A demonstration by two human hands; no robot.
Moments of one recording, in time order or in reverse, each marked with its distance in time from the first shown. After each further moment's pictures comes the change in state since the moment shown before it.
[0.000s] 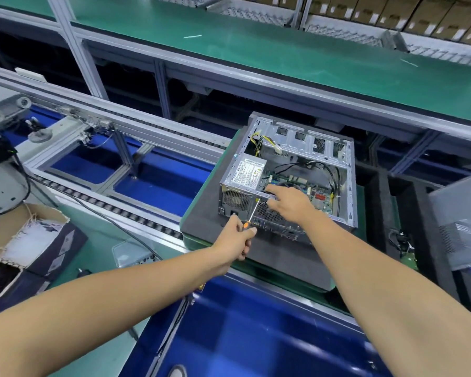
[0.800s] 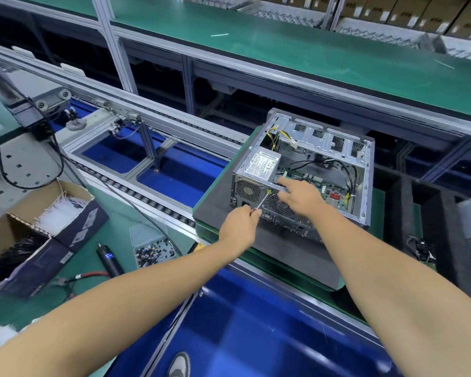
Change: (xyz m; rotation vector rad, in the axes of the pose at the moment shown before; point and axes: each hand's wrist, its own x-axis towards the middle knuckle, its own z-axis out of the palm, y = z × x) left_hand -0.005 0.007 0.011 0.681 0.319 0.215; right_hand -0.003 -0.003 0.001 -0.001 0.032 -0.025
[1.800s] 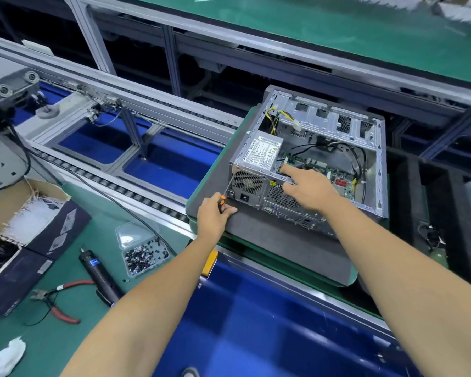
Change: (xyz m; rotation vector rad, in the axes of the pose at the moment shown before) left_hand 0.087 -0.112 0.037 -0.222 0.217 0.010; right_hand 0.003 0.003 0.002 -0.092 -0.022 0.017
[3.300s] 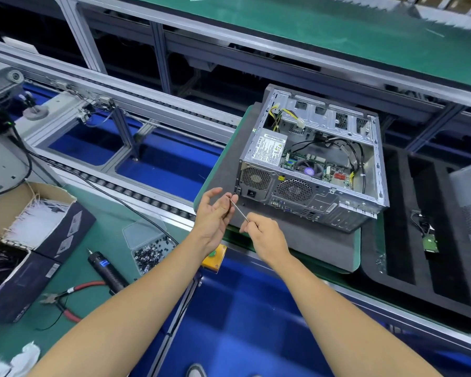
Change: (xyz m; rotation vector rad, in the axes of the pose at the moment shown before) left_hand -0.031 0.005 -0.050 -1.388 -0.257 -0.335; right_hand -0.069 -0.120 0.122 0.614 0.110 0.187
